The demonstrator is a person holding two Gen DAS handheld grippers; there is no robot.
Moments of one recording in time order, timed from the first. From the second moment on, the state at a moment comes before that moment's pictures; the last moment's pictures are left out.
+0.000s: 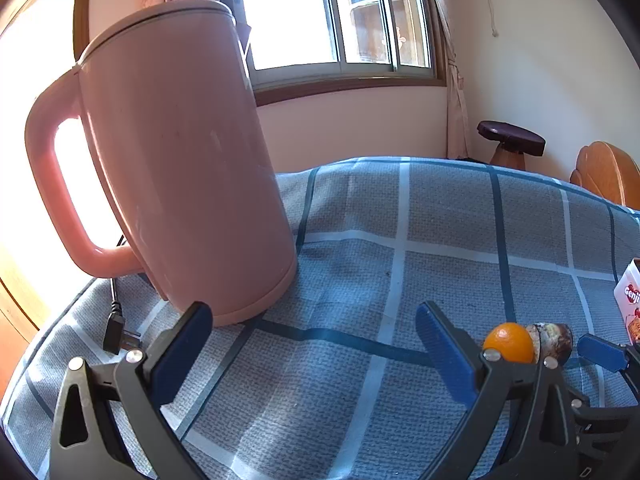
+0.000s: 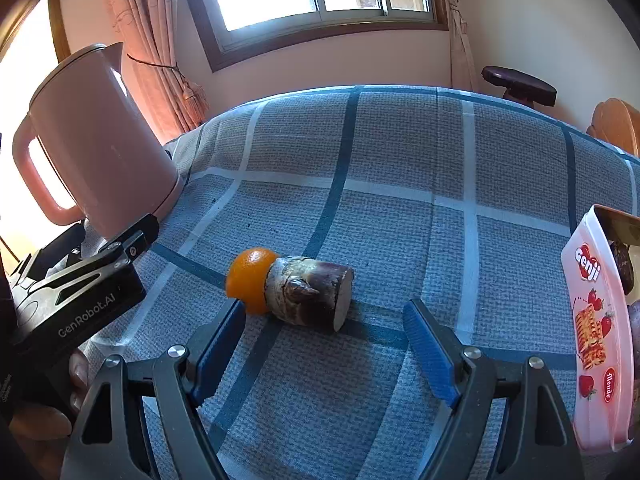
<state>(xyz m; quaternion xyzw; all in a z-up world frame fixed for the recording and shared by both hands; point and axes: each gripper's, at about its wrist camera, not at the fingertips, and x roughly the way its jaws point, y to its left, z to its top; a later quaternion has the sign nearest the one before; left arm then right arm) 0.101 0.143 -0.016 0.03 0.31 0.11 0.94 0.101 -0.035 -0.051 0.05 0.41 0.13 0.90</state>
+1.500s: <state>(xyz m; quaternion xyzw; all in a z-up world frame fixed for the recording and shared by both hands) 0.106 0.153 -0.023 0.00 0.34 0.10 0.94 0.116 -0.018 -0.052 0.01 0.42 0.10 0.90</state>
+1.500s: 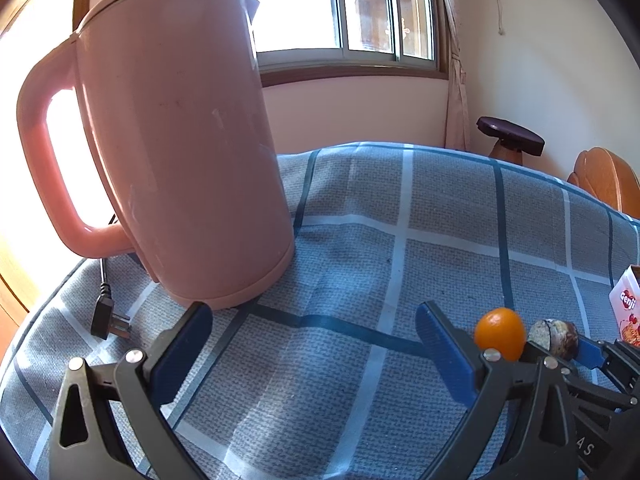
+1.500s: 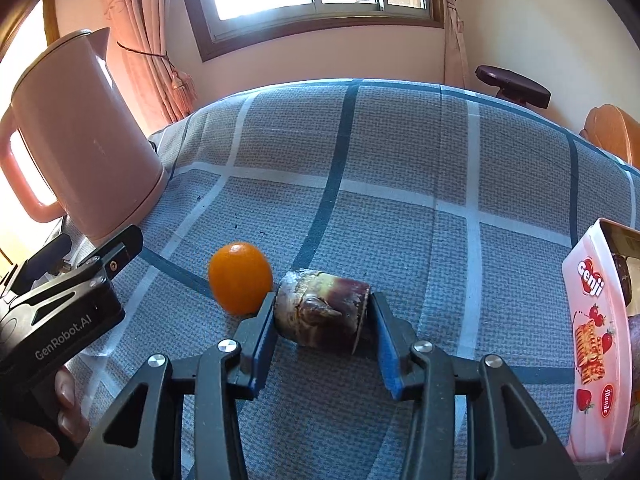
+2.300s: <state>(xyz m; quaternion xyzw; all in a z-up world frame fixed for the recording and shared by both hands) 0.126 0.091 -0.034 -0.07 0.39 -0.06 0.92 0.104 -0.070 -0.031 0.05 0.35 0.00 0.94</state>
